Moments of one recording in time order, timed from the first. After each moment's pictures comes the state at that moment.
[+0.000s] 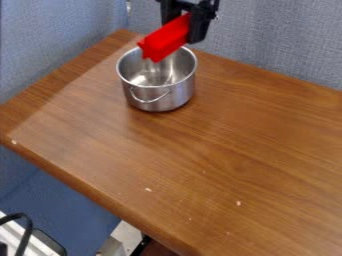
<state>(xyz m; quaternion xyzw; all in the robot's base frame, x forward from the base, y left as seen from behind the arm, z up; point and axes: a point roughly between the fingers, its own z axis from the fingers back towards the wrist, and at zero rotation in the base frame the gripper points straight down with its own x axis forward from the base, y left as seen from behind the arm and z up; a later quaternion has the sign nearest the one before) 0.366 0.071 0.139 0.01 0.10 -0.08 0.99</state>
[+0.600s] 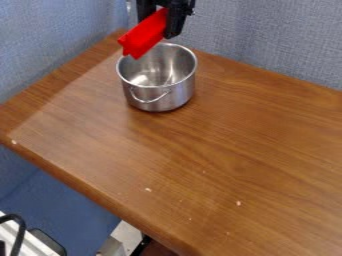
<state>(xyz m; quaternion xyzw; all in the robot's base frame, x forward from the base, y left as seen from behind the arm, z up) 0.364 0.112 0.125 0.05 0.11 0.01 0.99</state>
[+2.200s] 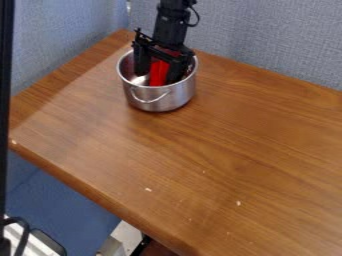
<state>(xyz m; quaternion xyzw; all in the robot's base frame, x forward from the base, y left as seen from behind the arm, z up) 0.352 0.109 0.057 0.06 0.15 -0.01 0.99</state>
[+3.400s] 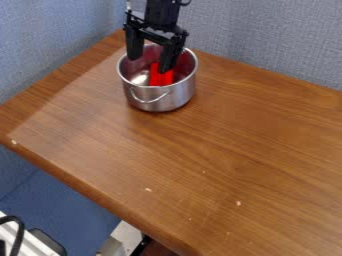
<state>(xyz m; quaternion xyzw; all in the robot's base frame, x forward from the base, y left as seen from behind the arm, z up) 0.348 0.120 0.083 0.06 0.12 0.01 0.99</state>
